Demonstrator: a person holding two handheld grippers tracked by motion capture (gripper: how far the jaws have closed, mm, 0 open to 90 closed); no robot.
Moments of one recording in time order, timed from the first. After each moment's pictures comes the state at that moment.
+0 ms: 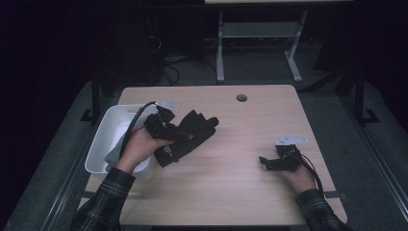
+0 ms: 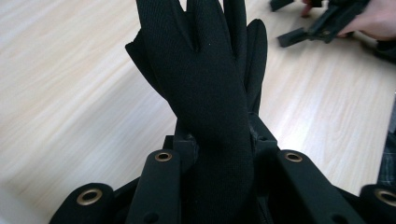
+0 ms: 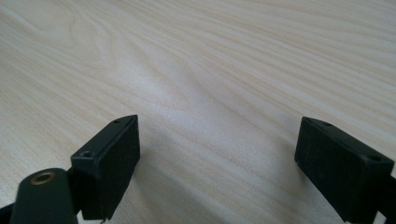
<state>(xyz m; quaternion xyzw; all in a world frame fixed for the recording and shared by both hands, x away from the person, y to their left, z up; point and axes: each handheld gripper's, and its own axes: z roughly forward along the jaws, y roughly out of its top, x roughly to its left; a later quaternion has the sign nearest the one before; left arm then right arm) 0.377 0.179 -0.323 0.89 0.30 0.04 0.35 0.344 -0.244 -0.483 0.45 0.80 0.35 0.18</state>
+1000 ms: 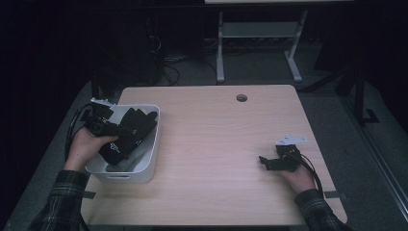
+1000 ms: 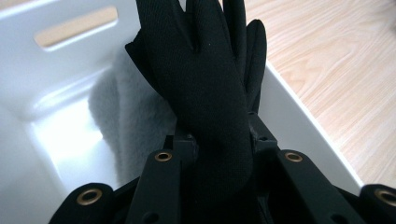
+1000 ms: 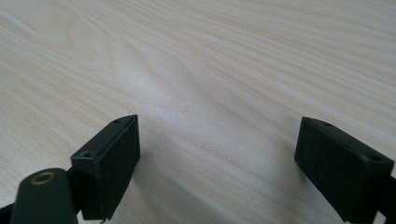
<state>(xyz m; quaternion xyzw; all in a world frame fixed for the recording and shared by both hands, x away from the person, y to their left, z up) 0.394 0.335 -0.346 0.84 0.45 0.05 0.31 0.344 -0.243 -0.483 0.45 0.80 0.35 0.18</state>
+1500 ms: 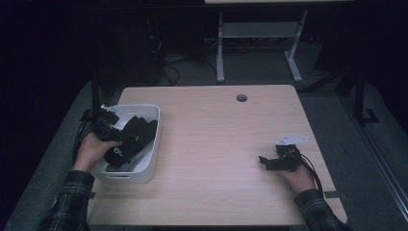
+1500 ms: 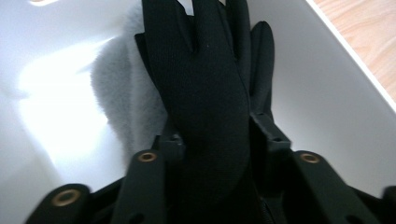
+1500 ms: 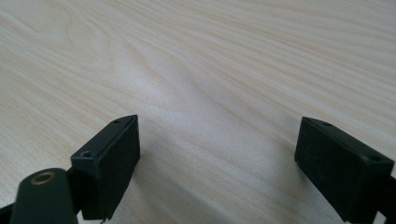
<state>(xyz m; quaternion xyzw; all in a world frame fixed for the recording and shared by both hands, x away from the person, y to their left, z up) 0.405 0.335 -0.378 0.84 0.46 0.06 0.28 0.344 -0.243 -0.483 0.45 0.80 0.35 0.18</state>
